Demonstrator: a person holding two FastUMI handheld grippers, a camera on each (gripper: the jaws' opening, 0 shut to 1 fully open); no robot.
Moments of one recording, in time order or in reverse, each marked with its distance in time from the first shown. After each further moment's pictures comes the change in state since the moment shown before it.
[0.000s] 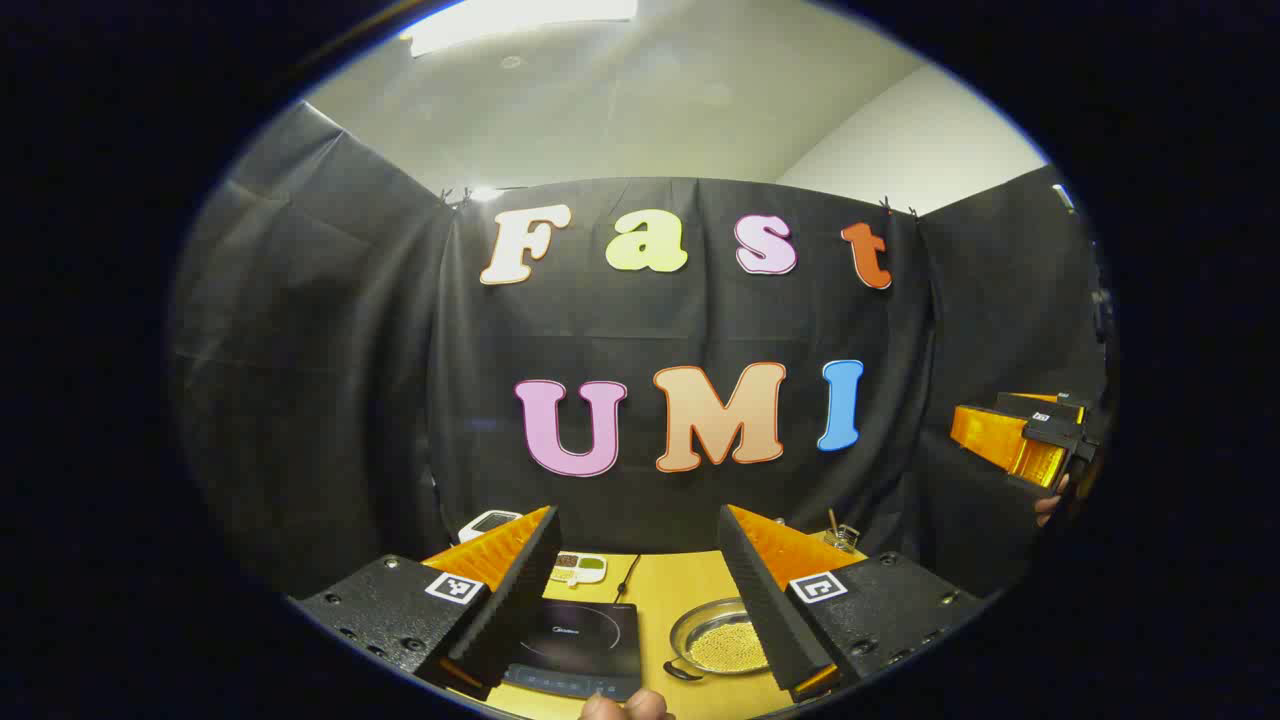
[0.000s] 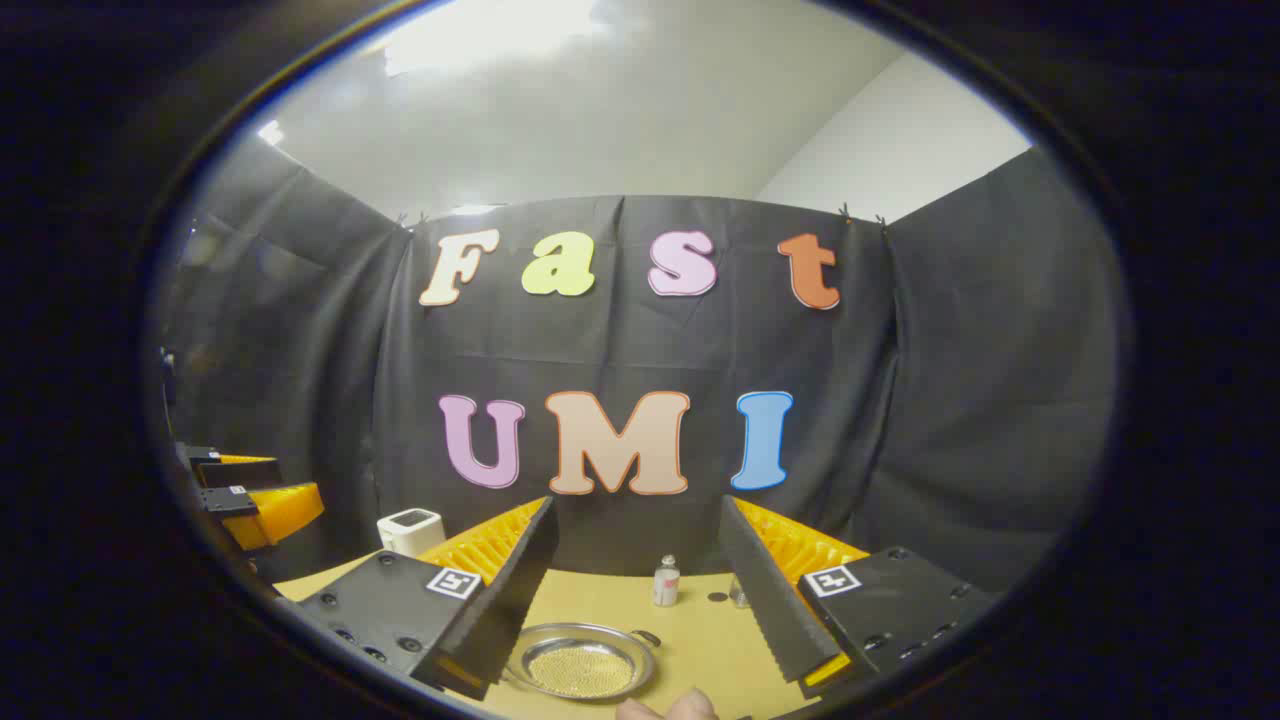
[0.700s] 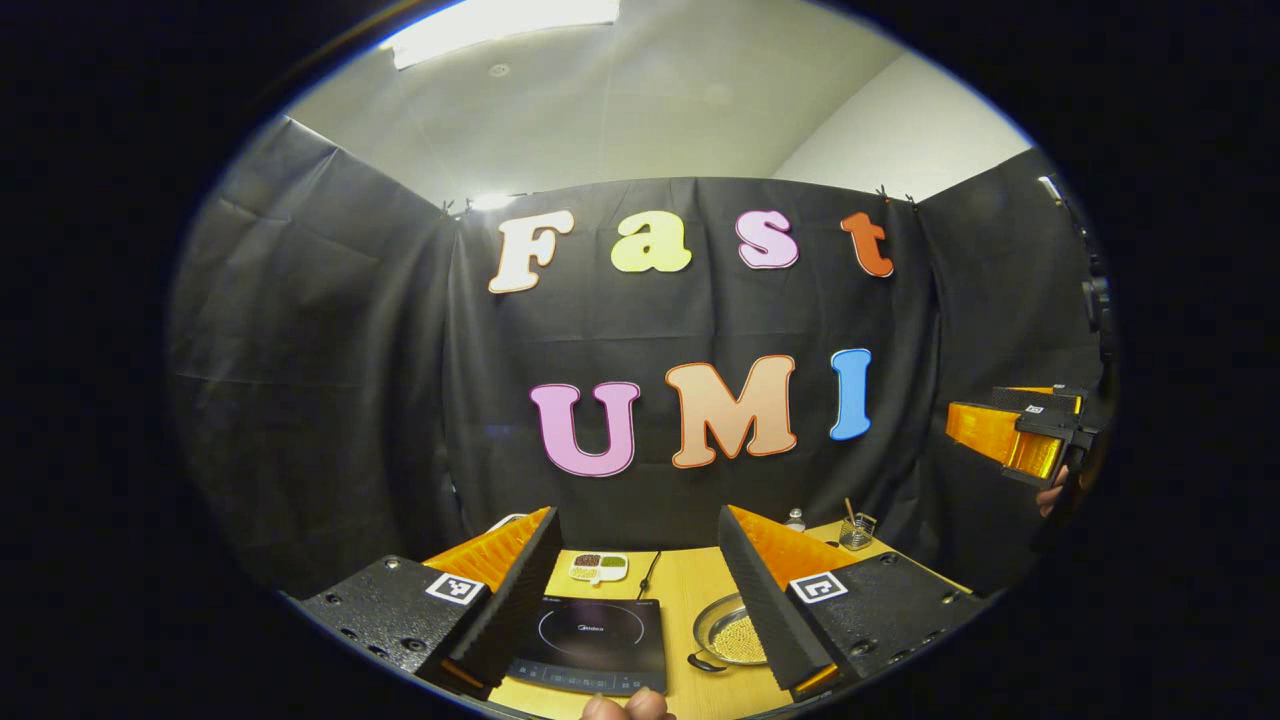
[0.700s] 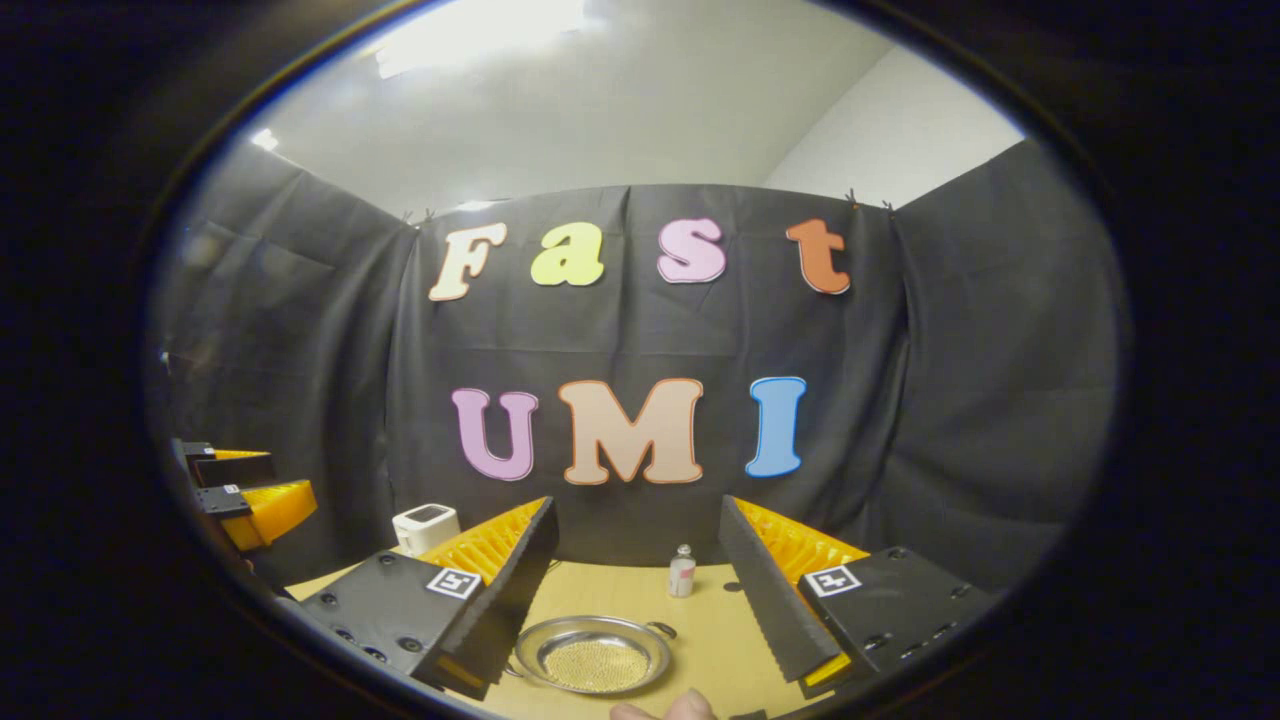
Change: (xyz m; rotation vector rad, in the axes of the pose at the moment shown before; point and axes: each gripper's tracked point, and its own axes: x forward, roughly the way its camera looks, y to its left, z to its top) left arm -0.014 0.008 -0.002 0.038 0.008 0.022; right arm -0.003 0.013 -0.009 0.012 0.031 0.025
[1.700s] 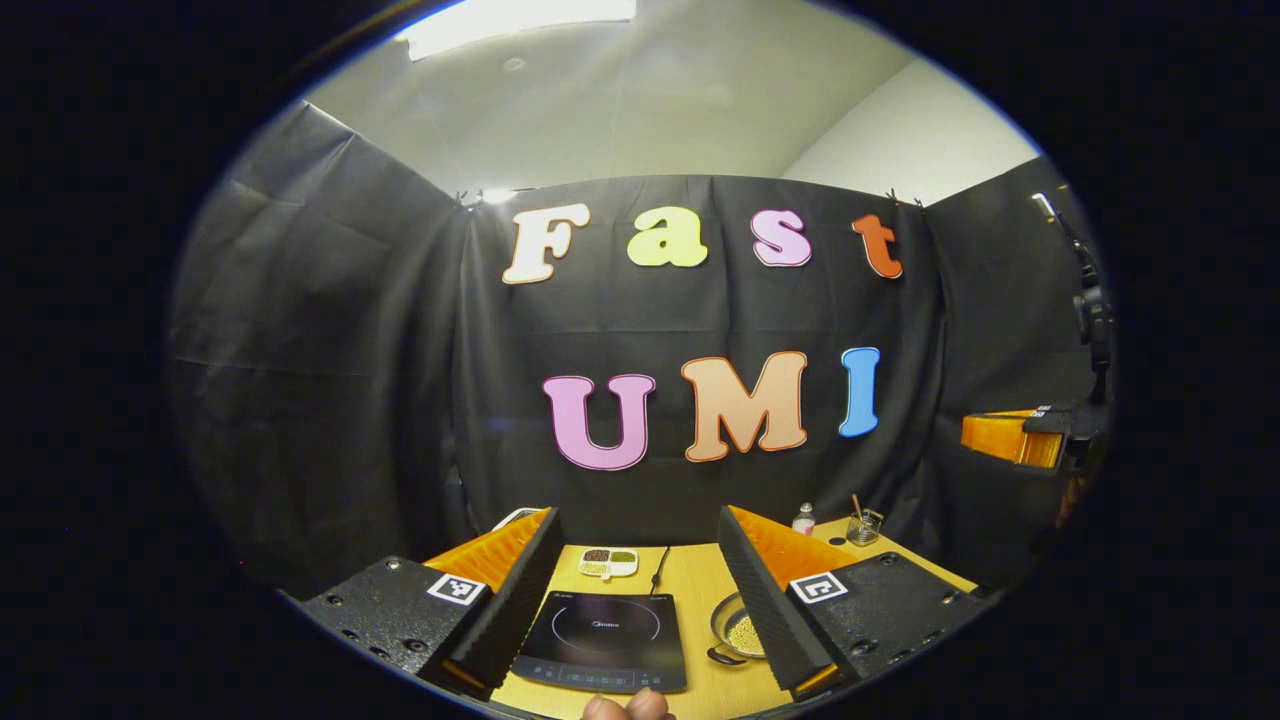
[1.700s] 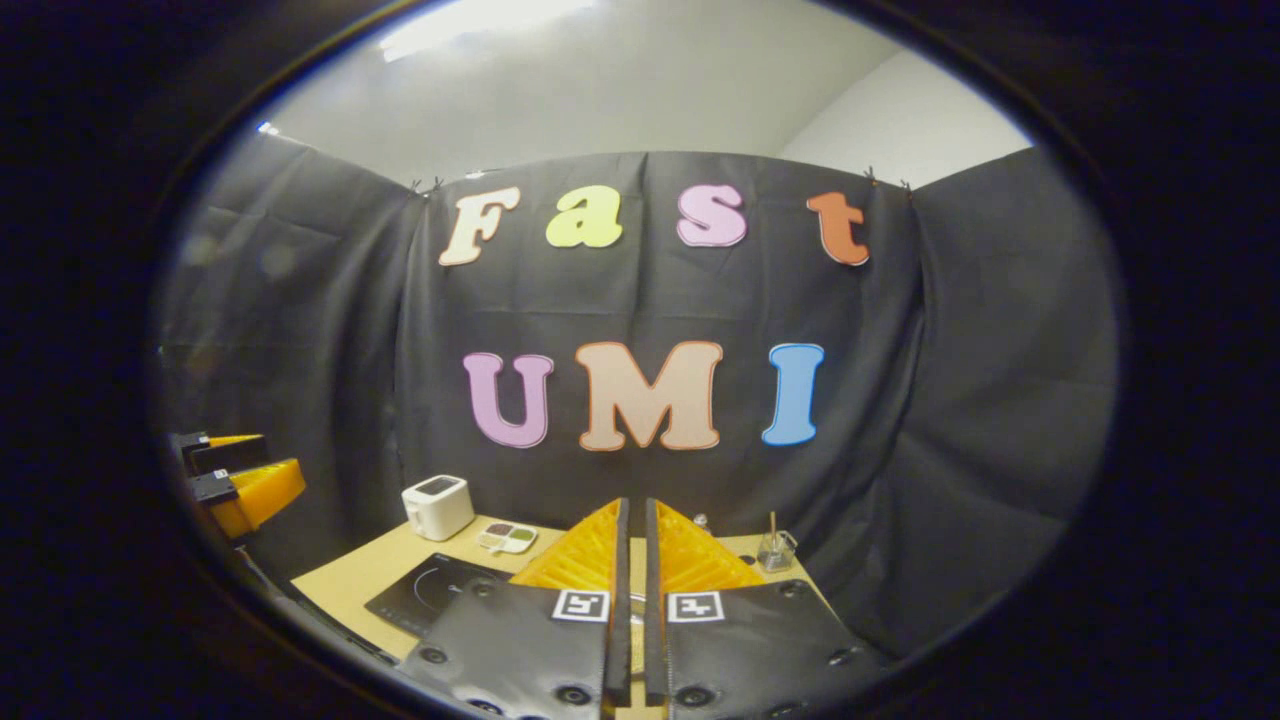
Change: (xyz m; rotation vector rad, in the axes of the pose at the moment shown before) left arm -0.004 0.040 -0.015 -0.017 0.010 -0.004; right arm 0.010 0.039 -0.044 -0.024 0.134 0.008
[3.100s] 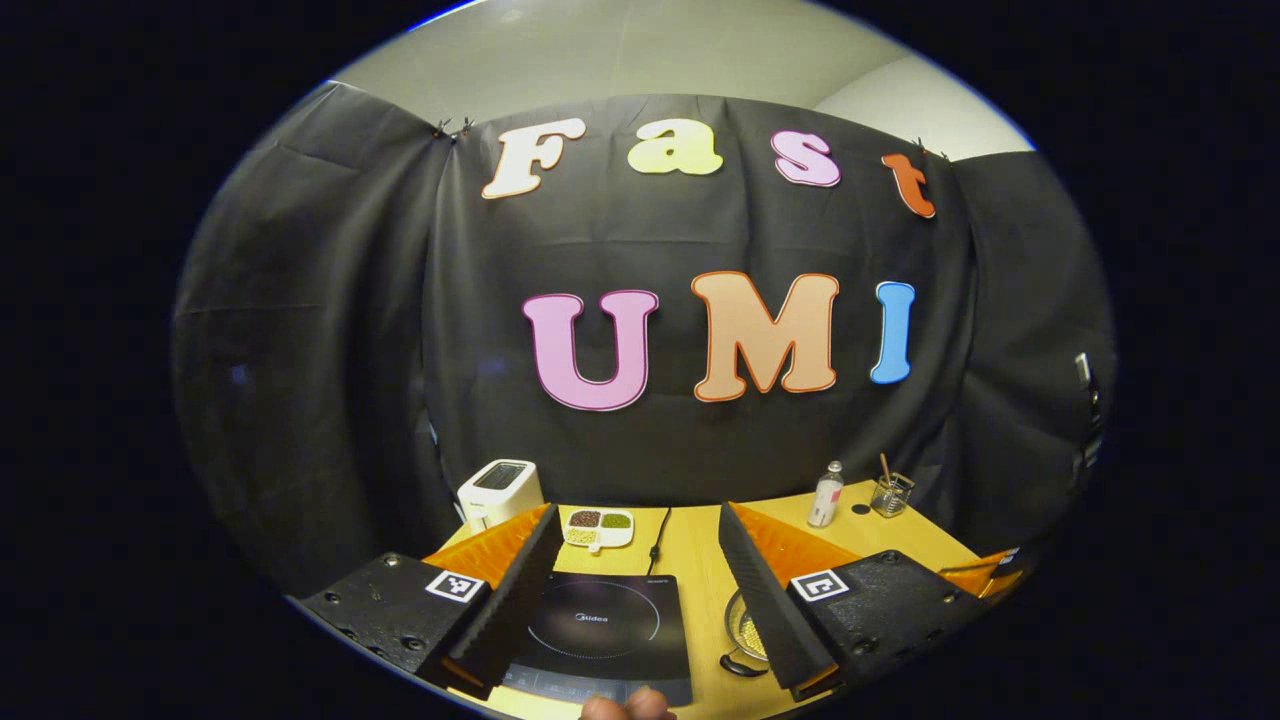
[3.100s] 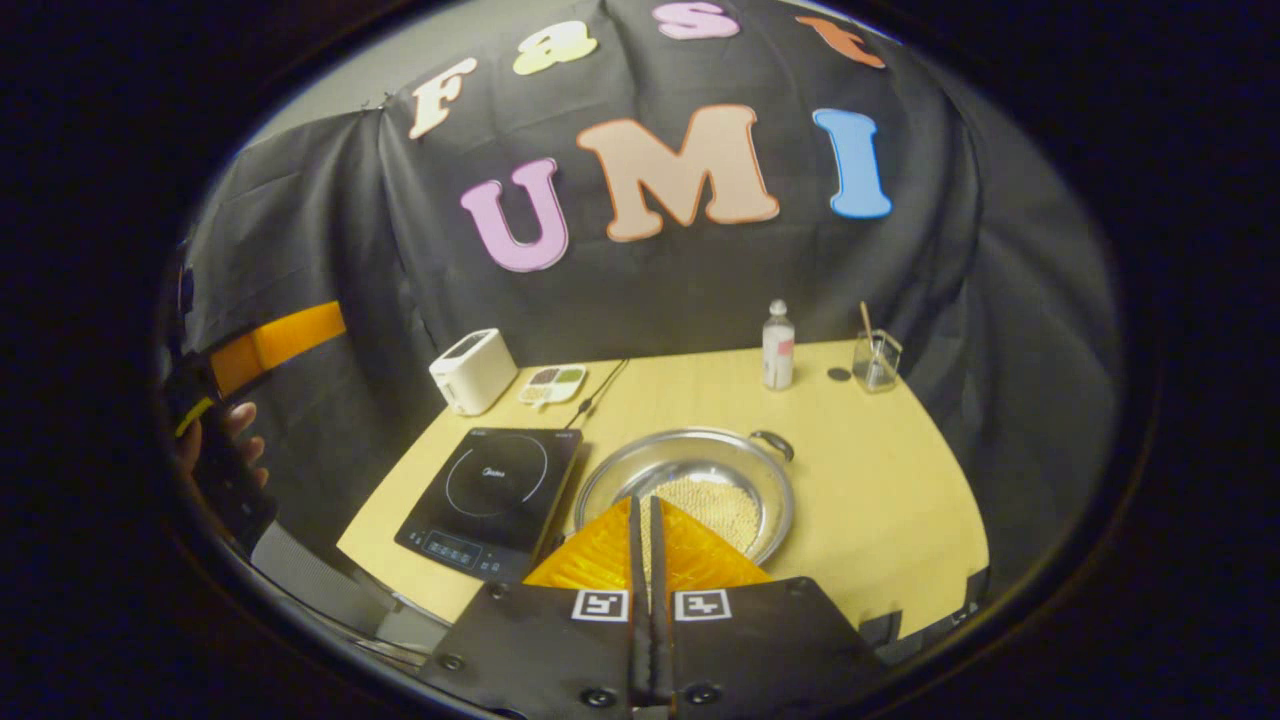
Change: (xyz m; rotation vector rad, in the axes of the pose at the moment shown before) left arm 0.140 0.004 -0.100 -0.043 0.180 -0.021; right arm 0.061 0.045 -0.251 0.181 0.569 0.150
